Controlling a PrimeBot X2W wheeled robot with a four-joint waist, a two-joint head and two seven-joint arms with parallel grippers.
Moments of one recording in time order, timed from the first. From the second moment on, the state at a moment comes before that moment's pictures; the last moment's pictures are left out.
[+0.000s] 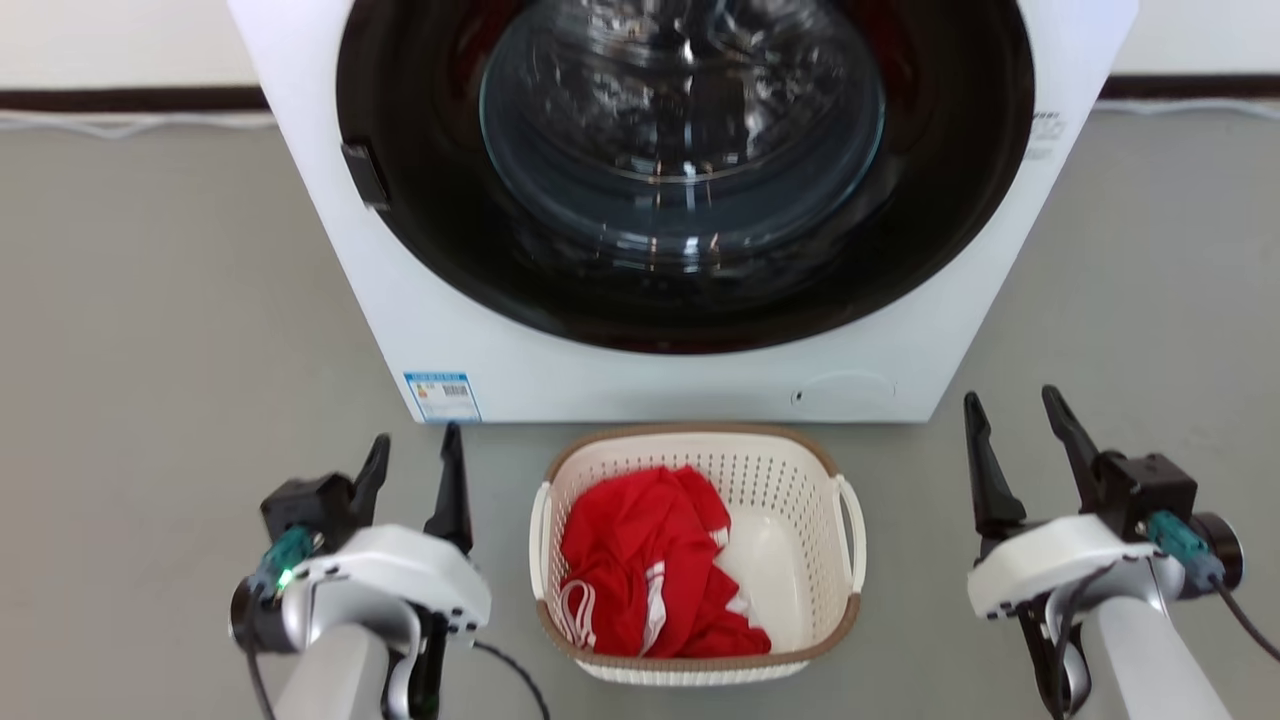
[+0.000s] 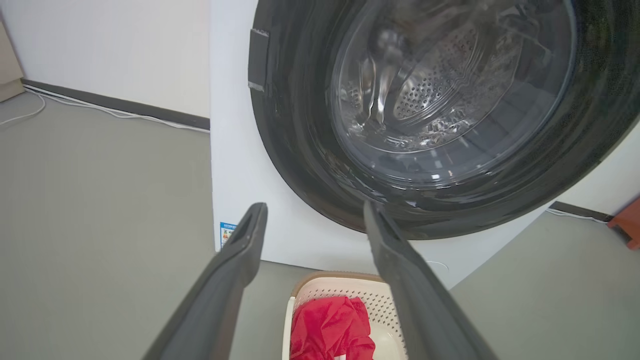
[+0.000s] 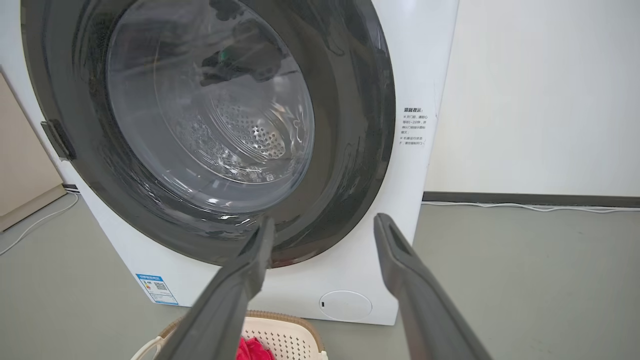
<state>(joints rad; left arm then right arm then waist) -0.31 0.03 -0.14 0.54 -0.39 0.04 -0.26 -0.29 -0.05 -0.11 0.50 0.01 0.13 -0.25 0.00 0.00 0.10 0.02</state>
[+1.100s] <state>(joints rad) -0.02 0.03 -0.02 0.50 -0.37 0.04 -0.25 -0.04 -0.03 -0.13 0.49 0.02 0.12 -0.25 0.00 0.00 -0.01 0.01</state>
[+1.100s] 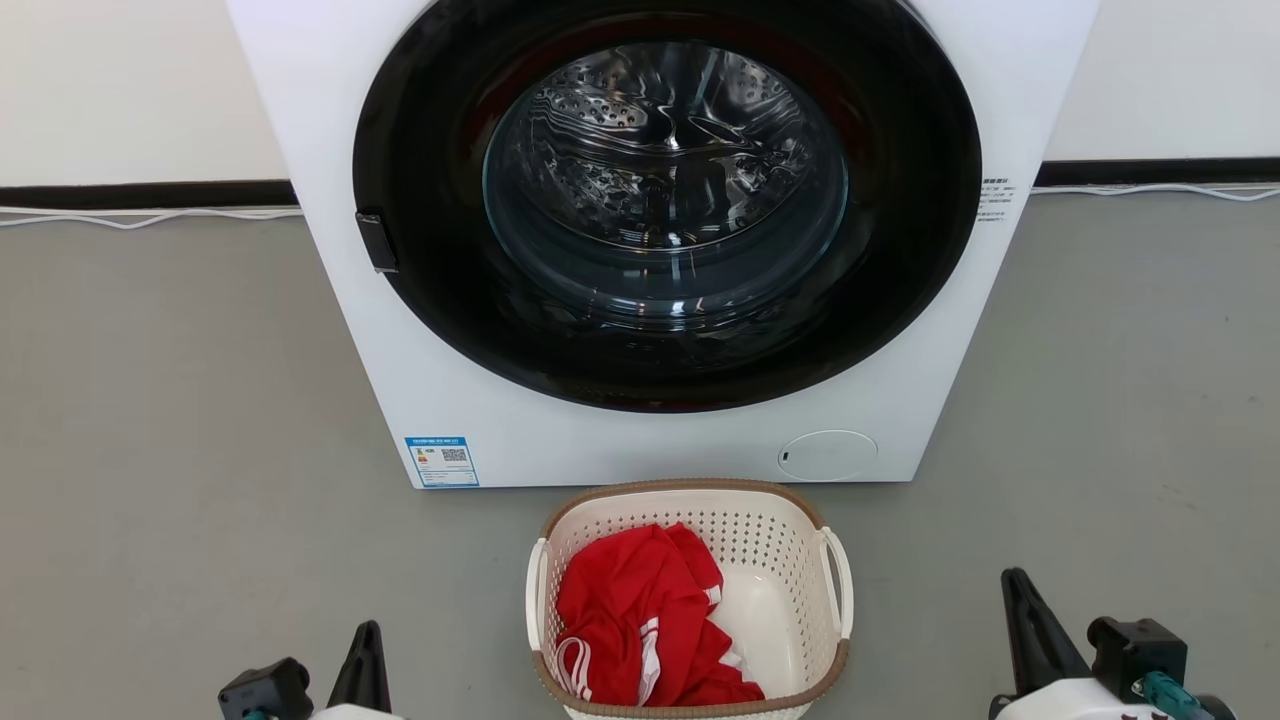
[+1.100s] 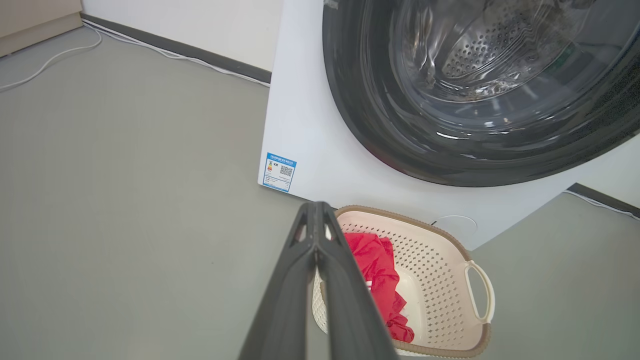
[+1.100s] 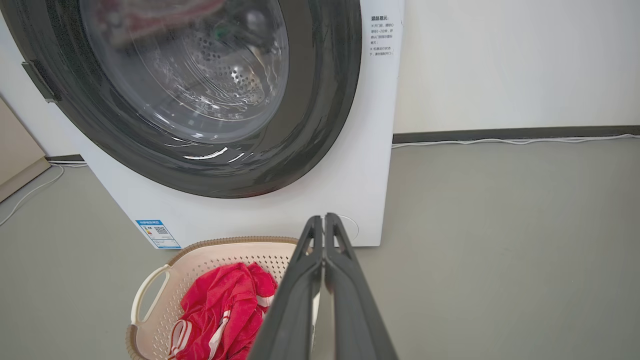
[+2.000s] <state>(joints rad) -0.02 0.03 0.00 0.46 -0.62 0.01 -0.17 -0.04 -0.03 -0.13 0.45 0.34 0.12 -0.17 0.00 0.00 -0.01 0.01</state>
